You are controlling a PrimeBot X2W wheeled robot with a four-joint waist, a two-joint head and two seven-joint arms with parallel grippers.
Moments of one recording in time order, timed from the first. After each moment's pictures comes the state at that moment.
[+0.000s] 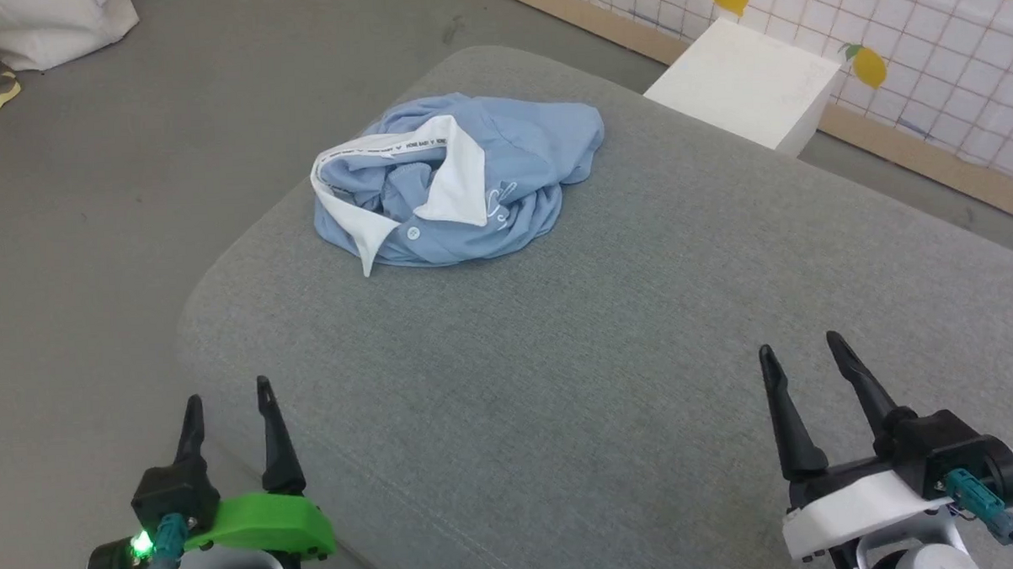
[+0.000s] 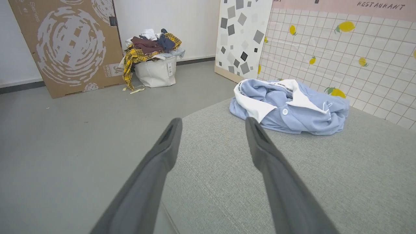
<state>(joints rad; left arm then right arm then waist) -0.01 0.06 0.00 0.12 -0.18 0.14 -0.26 0.02 -0.05 0.02 0.06 0.06 0.13 -0.21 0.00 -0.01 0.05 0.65</state>
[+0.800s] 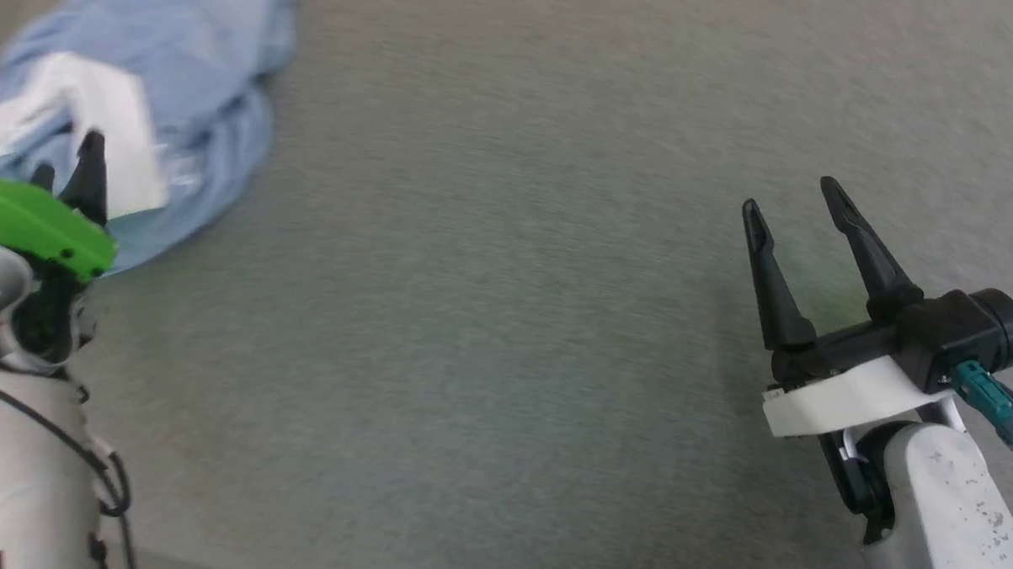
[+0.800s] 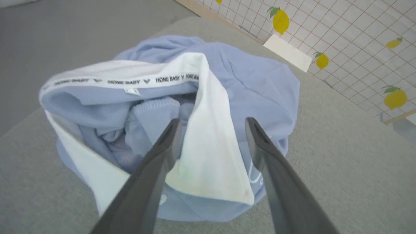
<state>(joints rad) -0.69 0.31 0.20 0.51 -0.59 -0.07 0.29 -0.21 -0.05 0.07 -0.02 0.02 0.13 -0.20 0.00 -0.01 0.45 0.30</state>
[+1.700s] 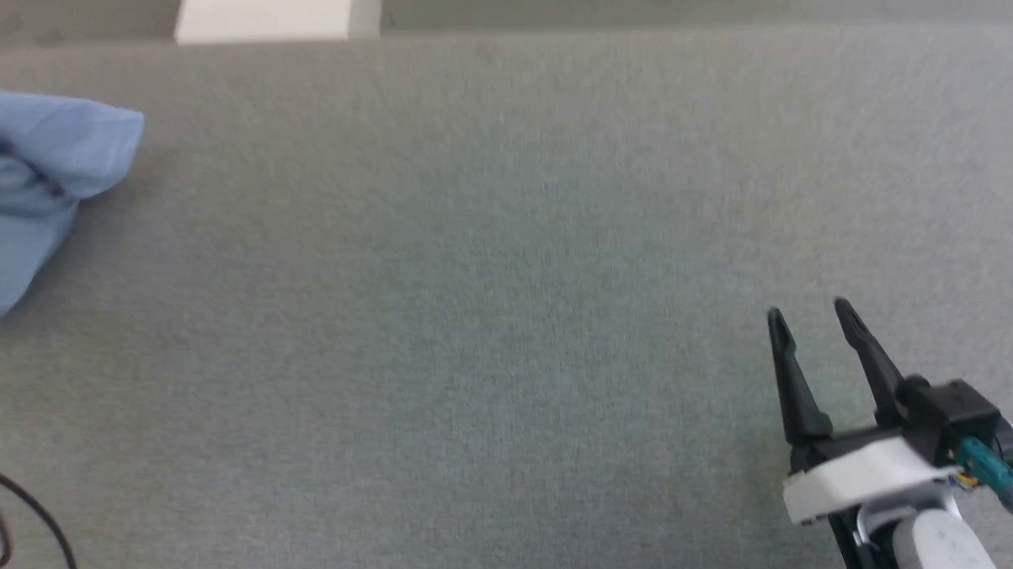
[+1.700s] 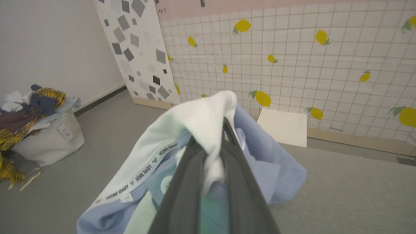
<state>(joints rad) -0.56 0.52 0.14 0.35 -0.33 0.07 -0.02 -0.07 -0.05 0.02 0.13 0.12 0.13 -0.26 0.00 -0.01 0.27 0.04</state>
